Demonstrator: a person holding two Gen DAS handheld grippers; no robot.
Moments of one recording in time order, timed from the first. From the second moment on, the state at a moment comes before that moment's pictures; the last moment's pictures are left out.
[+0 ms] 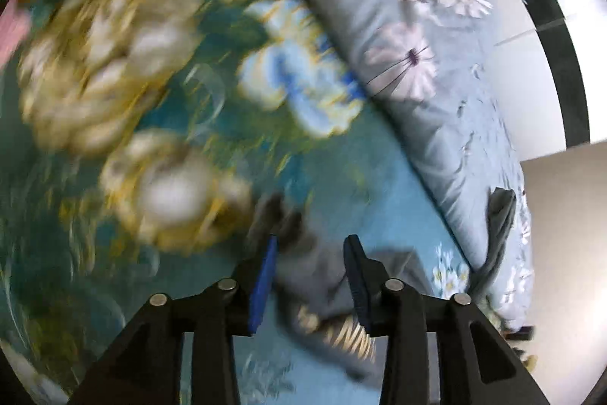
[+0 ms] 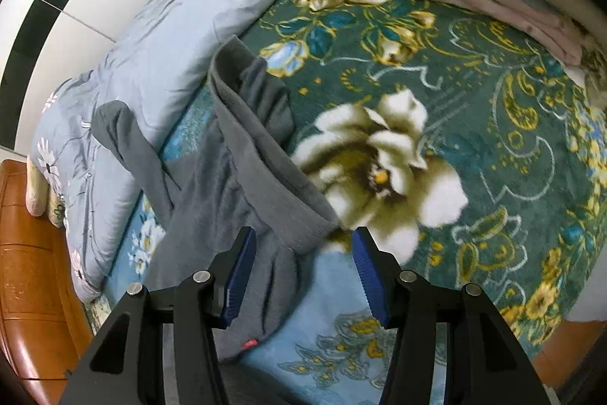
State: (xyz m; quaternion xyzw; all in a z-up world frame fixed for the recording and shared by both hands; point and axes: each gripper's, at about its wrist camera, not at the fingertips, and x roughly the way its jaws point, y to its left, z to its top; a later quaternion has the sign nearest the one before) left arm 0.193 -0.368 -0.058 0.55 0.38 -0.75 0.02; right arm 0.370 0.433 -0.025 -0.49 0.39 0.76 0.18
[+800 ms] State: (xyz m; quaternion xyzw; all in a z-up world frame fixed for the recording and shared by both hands) left arm 0.087 -0.336 -0.087 0.57 0.41 -0.71 -0.01; right arm 0.351 0.406 -0.041 -0.51 0.40 0.74 0.15
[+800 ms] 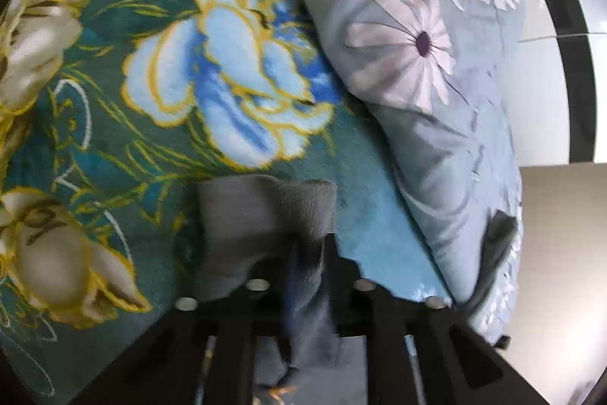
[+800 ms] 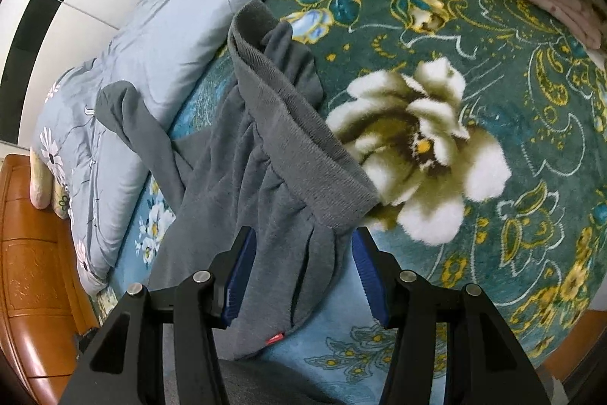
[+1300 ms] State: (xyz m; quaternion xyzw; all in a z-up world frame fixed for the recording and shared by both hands) left arm 0.160 -0.340 -0.107 0.58 0.33 -0.74 0.04; right arm 0.388 0.424 -0.084 -0.48 0.48 0.71 0.17
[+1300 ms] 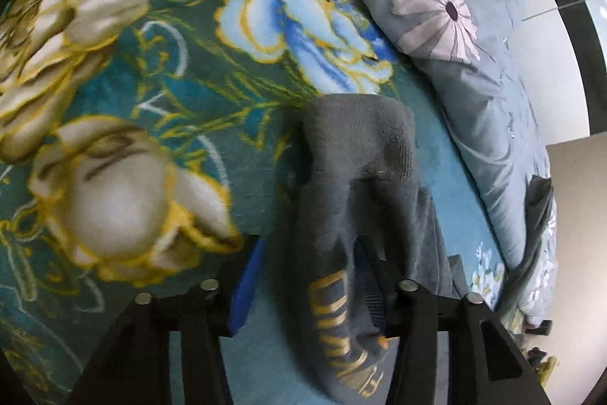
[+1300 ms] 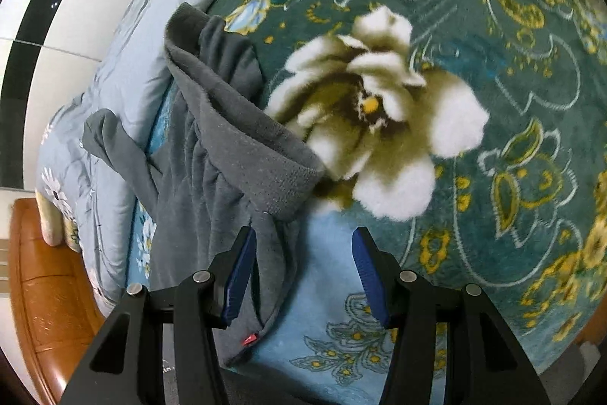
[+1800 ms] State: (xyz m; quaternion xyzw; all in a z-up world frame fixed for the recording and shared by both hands) left arm 0.159 -0.334 -0.068 0.56 0.32 -0.75 0.11; right arm 0.351 0.418 -0.096 -0.46 0.51 0.71 0.17
